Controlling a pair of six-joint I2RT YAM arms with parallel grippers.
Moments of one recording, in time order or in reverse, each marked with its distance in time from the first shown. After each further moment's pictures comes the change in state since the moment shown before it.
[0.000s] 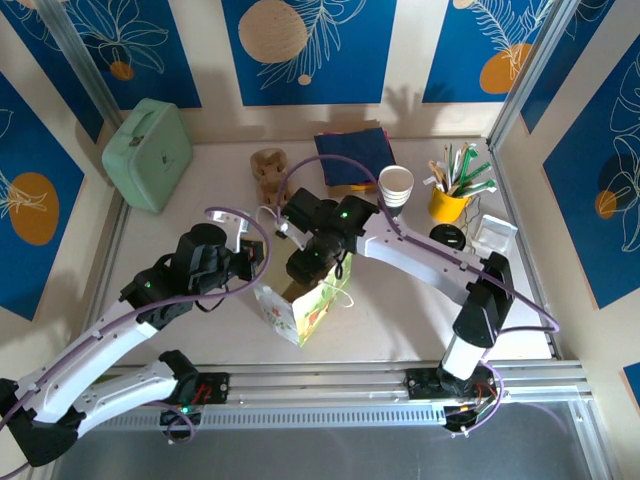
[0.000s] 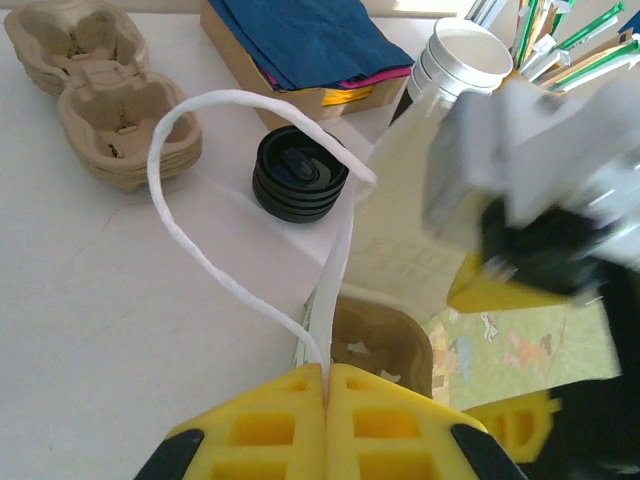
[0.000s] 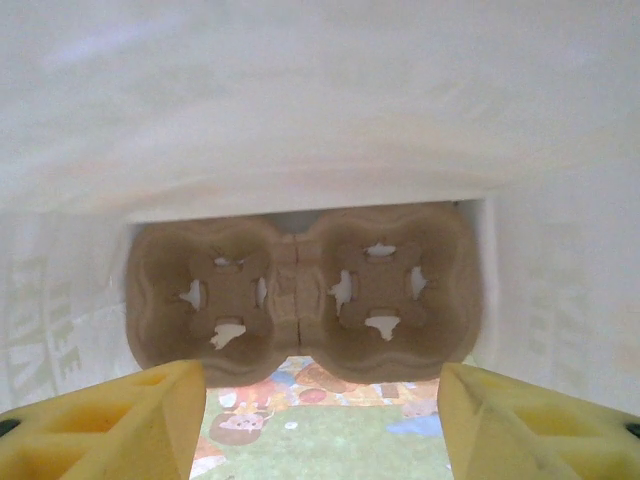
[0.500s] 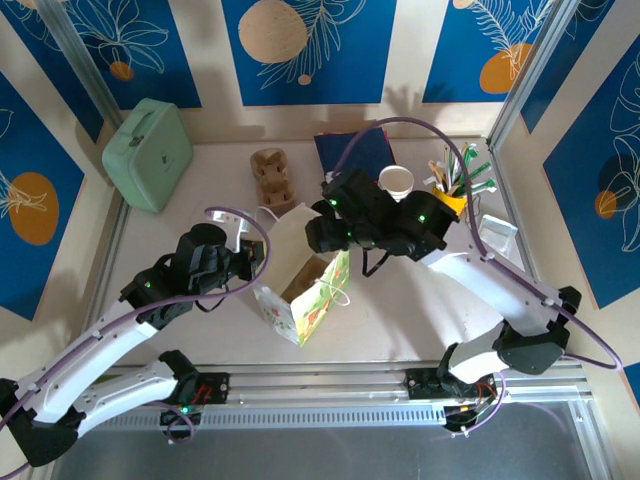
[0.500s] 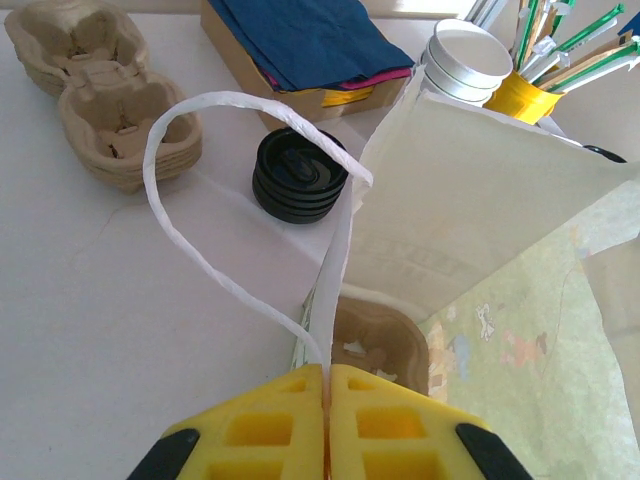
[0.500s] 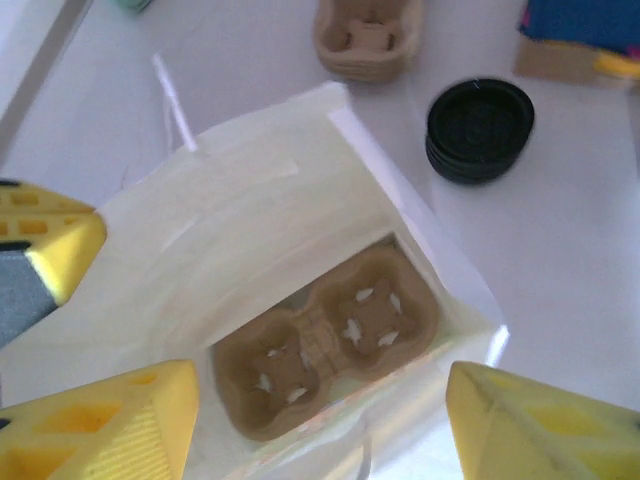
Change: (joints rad) left arm 0.000 0.000 0.000 0.002 -0.001 0.000; right arm 0.026 -0.238 0.097 -0.071 0.210 0.505
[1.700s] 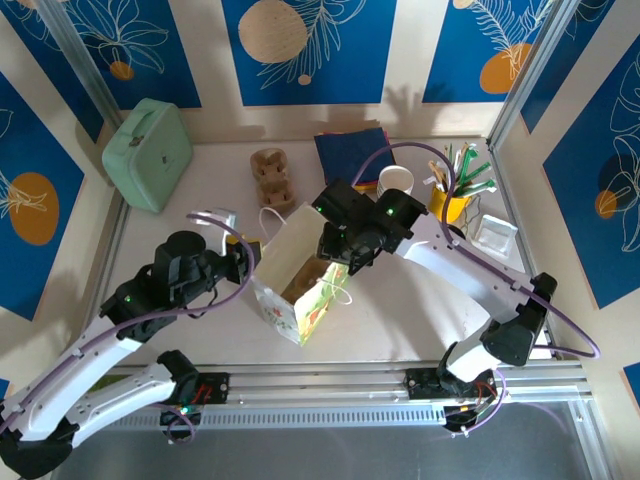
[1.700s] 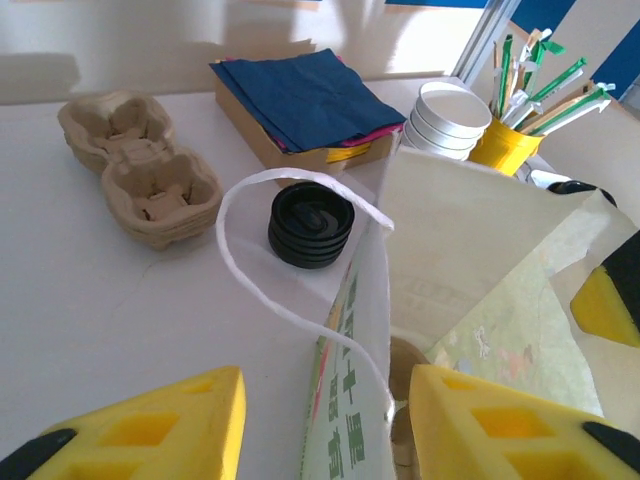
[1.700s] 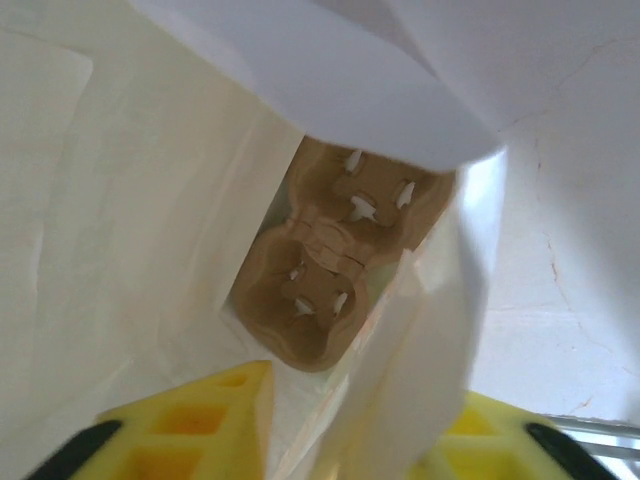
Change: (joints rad) left arm 0.000 -0.111 0.006 -0.002 -0.050 0.093; right arm -0.070 0.090 -0.098 -0.074 -0.176 0.440
